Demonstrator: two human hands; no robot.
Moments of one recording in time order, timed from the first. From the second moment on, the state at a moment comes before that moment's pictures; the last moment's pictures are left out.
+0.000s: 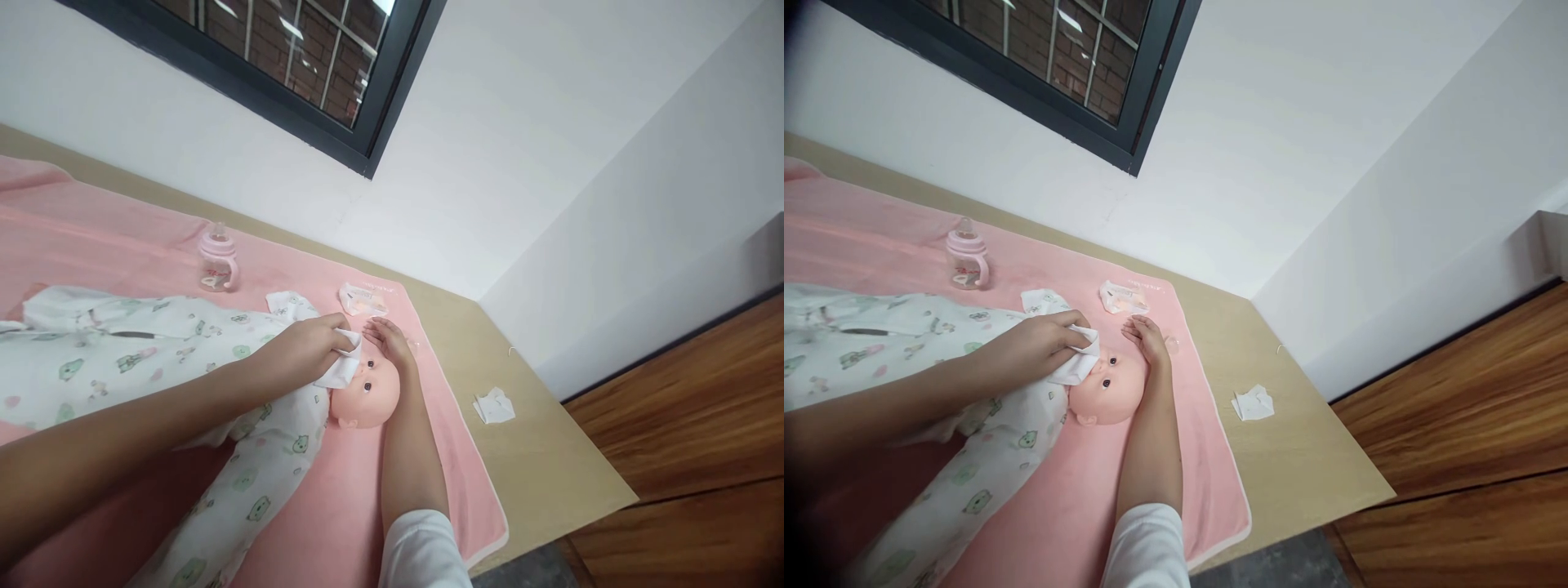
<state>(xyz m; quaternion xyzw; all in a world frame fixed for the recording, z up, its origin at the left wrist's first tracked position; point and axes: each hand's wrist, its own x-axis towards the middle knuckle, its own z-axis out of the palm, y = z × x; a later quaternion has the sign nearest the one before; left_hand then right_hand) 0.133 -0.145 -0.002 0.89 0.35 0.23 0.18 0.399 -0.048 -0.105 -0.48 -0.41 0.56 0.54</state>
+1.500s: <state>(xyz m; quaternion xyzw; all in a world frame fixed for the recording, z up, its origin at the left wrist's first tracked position) -0.034 -0.053 0.040 0.69 0.60 0.36 0.18 0.367 -0.098 0.034 -0.59 -0.60 0.28 0.46</state>
